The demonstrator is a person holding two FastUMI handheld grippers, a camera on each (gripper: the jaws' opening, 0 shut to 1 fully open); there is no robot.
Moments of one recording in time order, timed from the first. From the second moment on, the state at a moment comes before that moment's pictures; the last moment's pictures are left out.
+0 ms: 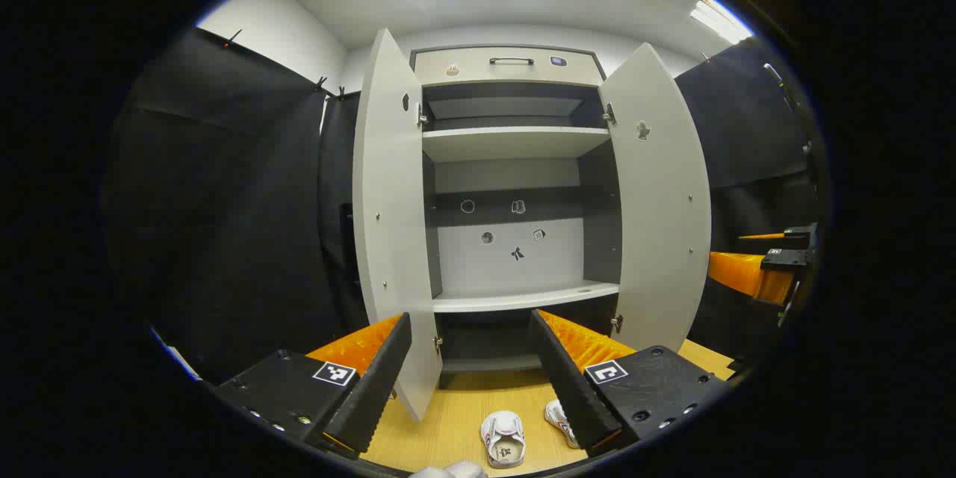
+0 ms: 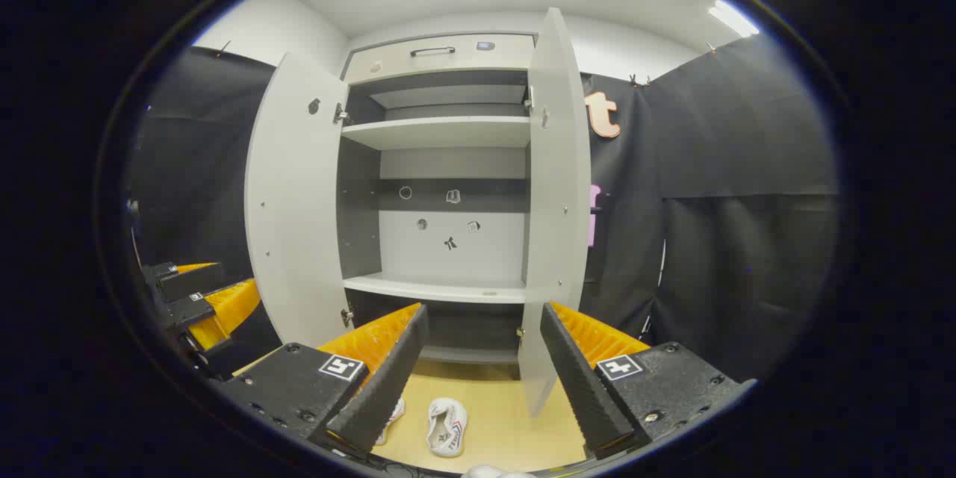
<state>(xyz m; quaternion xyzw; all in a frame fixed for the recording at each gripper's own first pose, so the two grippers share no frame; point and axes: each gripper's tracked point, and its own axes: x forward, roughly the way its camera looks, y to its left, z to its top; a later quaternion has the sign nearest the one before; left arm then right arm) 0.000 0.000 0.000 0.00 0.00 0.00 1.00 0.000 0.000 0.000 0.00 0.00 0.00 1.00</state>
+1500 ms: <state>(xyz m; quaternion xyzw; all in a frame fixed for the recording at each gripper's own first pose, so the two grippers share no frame) -0.032 0.033 -0.024 0.01 0.04 0.03 1.00 0.030 0.101 -0.347 0.03 0.34 0.09 0.94</state>
